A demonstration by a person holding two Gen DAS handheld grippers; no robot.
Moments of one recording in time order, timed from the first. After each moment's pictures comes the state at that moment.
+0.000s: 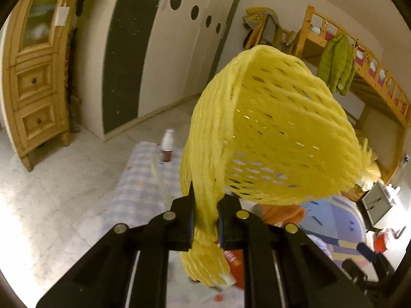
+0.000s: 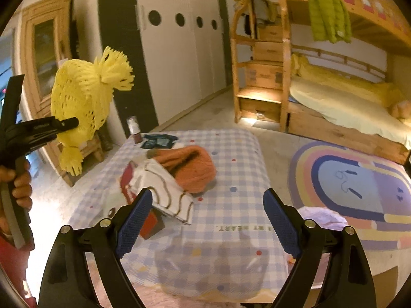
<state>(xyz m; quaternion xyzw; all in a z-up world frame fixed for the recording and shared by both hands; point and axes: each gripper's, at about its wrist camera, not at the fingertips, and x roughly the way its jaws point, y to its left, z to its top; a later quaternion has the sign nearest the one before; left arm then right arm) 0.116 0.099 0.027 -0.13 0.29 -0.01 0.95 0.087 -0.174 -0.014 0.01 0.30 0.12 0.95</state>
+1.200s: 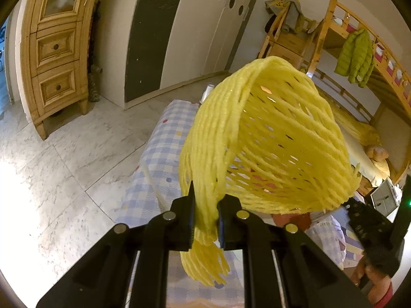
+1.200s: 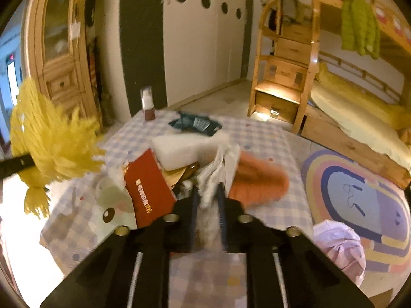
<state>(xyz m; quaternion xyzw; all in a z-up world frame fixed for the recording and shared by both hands) 0.077 0.144 -0.037 -0.15 0.35 0.02 0.93 0.136 -0.110 -0.045 -0.04 0.32 0.13 0.94</state>
